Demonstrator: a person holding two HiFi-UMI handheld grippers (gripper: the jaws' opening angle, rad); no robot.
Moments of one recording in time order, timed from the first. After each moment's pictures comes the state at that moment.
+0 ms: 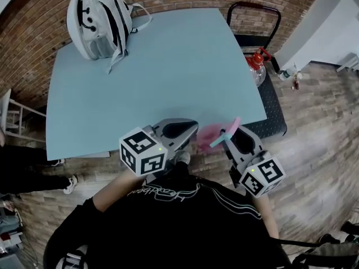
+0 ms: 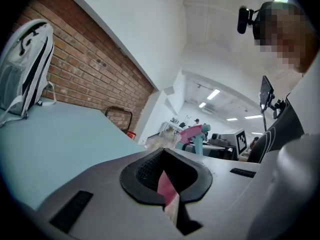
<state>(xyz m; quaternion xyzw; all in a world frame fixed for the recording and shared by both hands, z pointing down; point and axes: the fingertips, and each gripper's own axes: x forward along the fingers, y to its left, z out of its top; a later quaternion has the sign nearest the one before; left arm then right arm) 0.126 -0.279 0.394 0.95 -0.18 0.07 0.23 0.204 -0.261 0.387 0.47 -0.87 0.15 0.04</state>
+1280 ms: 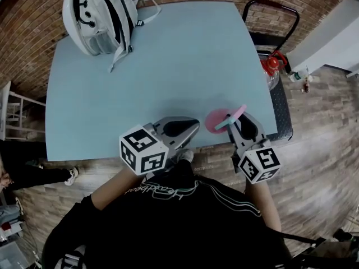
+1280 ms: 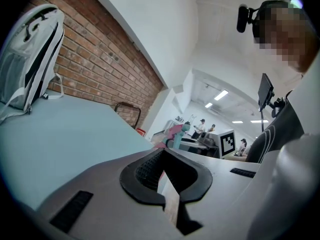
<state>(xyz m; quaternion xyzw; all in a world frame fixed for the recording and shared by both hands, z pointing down) 0.109 -0.355 0.424 0.94 -0.20 0.08 0.27 0.208 -0.380 0.435 0.49 -0.85 0.14 0.08</state>
